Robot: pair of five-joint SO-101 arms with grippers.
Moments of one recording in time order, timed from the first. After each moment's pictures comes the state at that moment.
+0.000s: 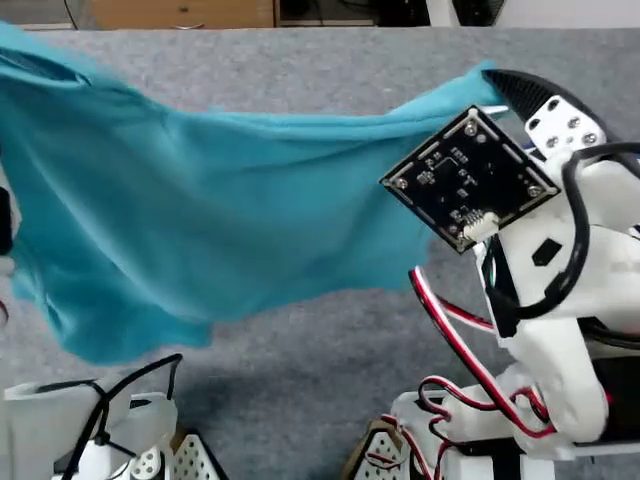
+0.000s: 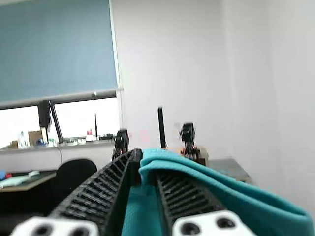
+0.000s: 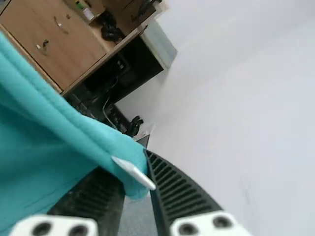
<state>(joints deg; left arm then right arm) -10.2 -13.6 -87.1 79.9 -17.0 -6.3 -18.2 -64.9 100.6 42.8</state>
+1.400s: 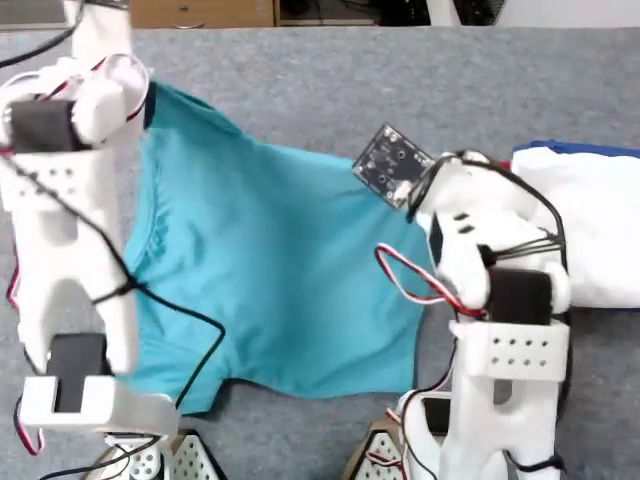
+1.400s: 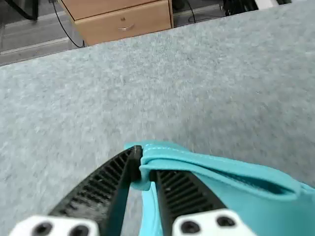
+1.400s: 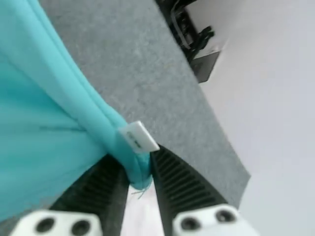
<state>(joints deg) -5.7 -1.2 -32.1 80.0 -22.2 0.2 -48.4 32.8 55.2 52.3</state>
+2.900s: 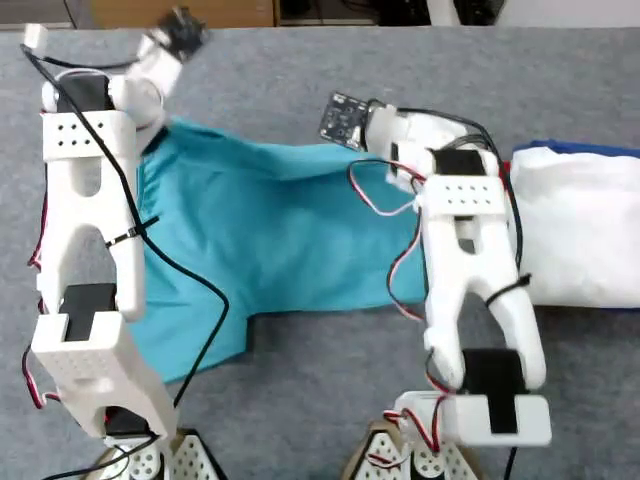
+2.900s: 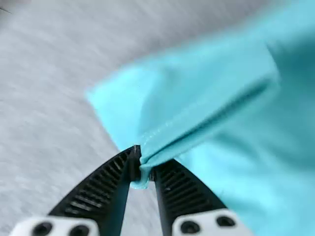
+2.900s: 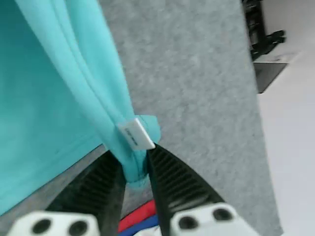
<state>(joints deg) -7.9 15.6 -30.3 87.0 -54.8 -4.0 -5.4 17.1 47.8 62.4</state>
